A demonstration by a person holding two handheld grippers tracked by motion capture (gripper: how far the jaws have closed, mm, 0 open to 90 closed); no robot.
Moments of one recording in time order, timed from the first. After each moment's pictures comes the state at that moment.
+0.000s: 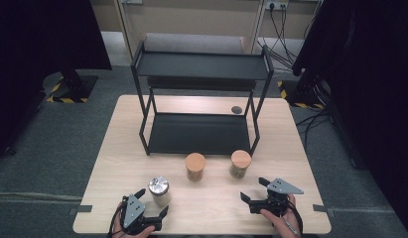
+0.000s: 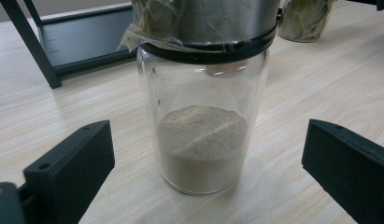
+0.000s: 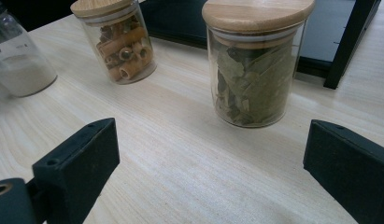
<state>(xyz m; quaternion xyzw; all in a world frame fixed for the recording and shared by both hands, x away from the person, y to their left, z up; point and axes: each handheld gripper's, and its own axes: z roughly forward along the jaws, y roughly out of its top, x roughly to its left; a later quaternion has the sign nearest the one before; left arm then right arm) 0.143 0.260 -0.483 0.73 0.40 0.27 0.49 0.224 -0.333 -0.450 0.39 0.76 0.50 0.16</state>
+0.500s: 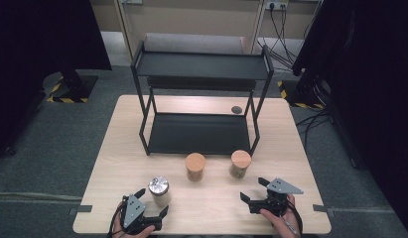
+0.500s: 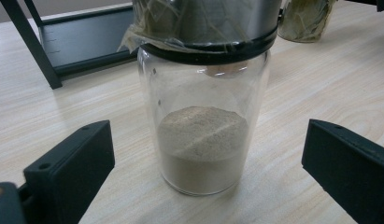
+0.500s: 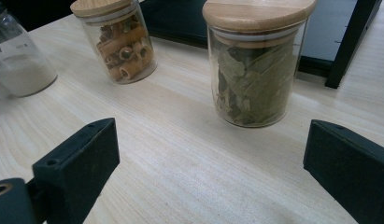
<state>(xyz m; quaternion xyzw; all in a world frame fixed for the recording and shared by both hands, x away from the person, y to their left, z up) 0.143 0.259 -0.484 0.73 0.40 0.27 0.49 0.225 -0.333 -0.451 0.40 0.76 0.50 0.16</state>
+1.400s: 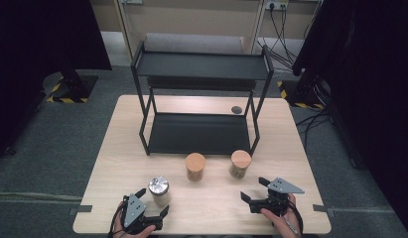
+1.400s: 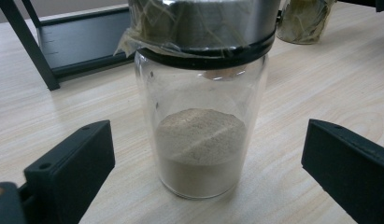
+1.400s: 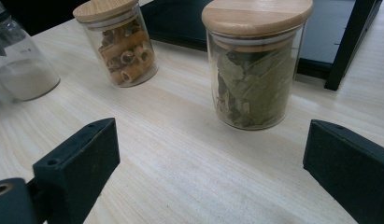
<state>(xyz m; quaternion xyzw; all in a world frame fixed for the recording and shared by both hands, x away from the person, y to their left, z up) 0.144 0.259 -0.483 0.72 0.40 0.27 0.49 0.226 -0.335 -0.450 0.40 0.75 0.50 0.16</state>
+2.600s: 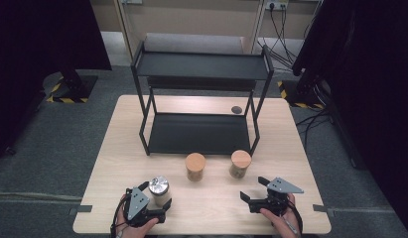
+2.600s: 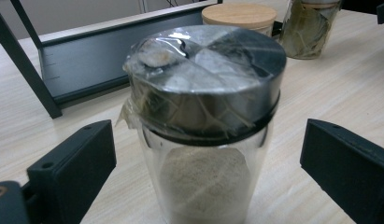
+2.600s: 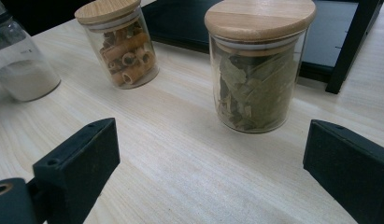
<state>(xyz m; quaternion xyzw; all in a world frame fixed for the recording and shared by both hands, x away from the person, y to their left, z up) 0.160 0.250 -0.468 0.73 0.39 0.28 0.49 0.225 -0.333 -0.448 0.40 0.75 0.50 0.16</state>
